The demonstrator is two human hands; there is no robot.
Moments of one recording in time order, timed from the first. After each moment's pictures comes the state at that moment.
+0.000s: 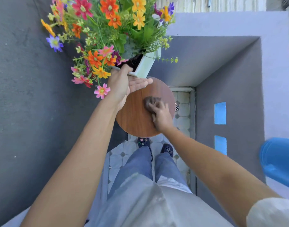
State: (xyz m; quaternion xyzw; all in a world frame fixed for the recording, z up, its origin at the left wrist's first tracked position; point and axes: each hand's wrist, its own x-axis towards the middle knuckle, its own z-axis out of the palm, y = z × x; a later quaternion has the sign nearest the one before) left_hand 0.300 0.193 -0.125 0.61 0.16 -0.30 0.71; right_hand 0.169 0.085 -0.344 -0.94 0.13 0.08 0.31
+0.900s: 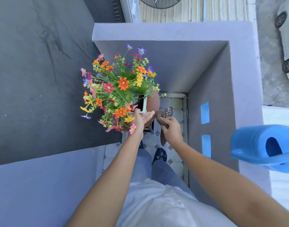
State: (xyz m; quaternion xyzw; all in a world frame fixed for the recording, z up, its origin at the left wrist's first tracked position) left_hand 0.126 0.136 -0.203 0.56 0.36 -0.28 0.70; right_hand 0.045 0.021 -0.319 -0.86 0.26 0.08 0.42
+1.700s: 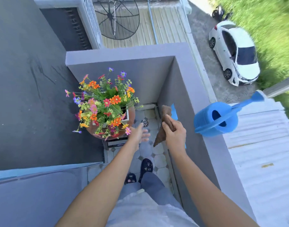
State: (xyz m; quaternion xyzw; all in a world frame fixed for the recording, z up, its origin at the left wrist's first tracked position) left_hand 0.056 0.128 -0.208 0.64 0.21 -0.46 0.58; right_hand -0.050 0.034 -0.148 -0.68 0.45 -0.18 0.55
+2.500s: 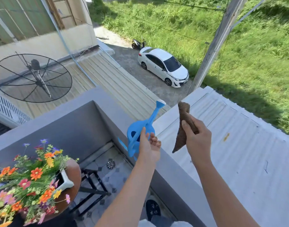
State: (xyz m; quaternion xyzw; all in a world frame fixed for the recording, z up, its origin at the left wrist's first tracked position) left_hand -0.133 -0.089 -0.066 0.38 0.21 -0.58 0.69; right_hand -0.263 -0.117 0.001 -0.54 0.53 -0.48 0.44
